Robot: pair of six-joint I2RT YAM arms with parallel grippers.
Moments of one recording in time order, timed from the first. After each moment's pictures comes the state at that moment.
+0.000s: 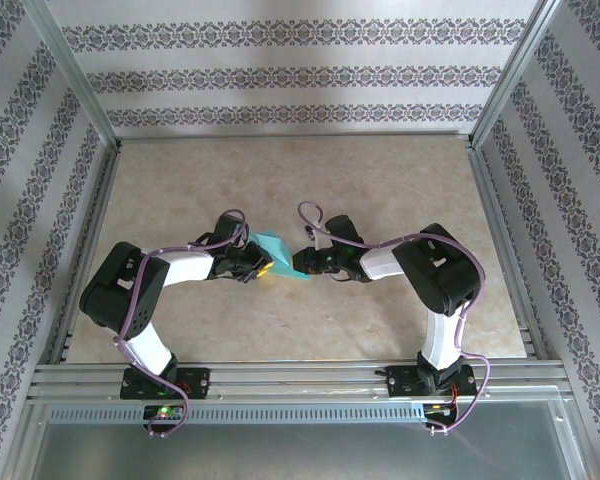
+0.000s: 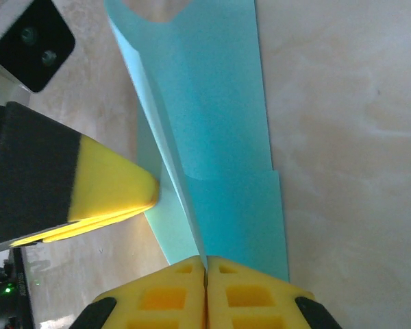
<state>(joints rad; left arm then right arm) -0.41 1.68 0.74 0.00 0.42 -1.16 0.56 1.90 0.78 0.40 -0.63 0.62</state>
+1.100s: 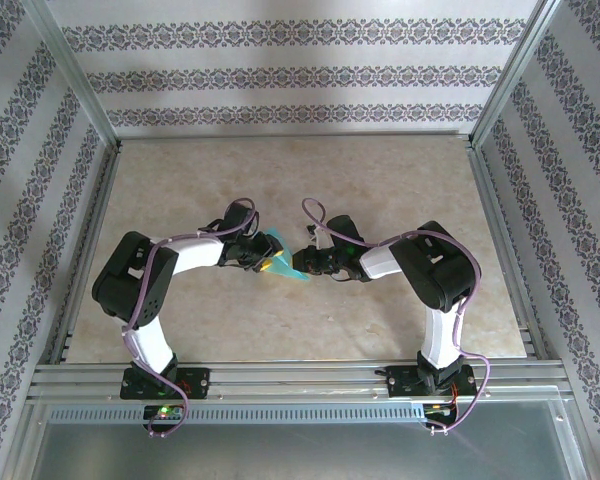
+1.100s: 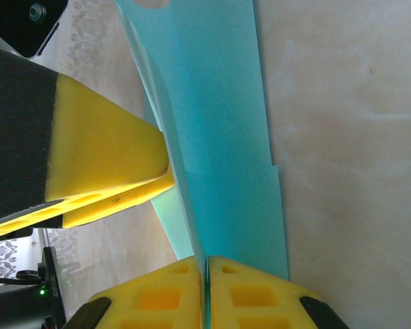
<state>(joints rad) -0.43 1.78 0.91 -0.14 0.39 -1.12 0.55 1.93 0.78 0.43 -0.69 0.71</state>
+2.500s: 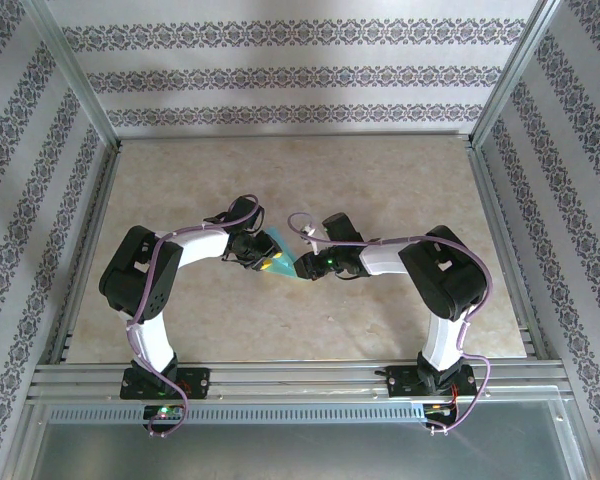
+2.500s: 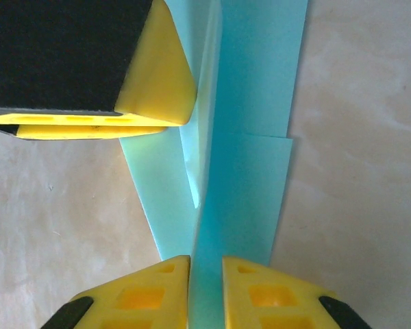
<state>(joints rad) -0.43 1.83 1.02 -0.31 0.37 -1.10 0.57 1.85 0.83 0.13 -0.59 0.23</state>
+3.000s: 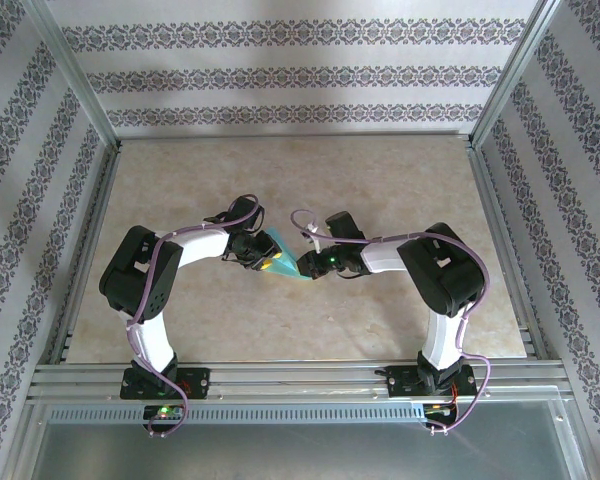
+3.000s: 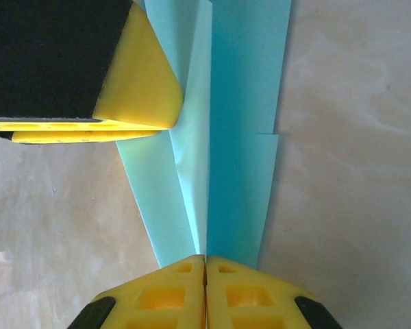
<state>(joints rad) -0.43 1.83 1.02 -0.32 0.37 -1.09 0.54 1.88 0.84 0.15 -0.65 0.24</state>
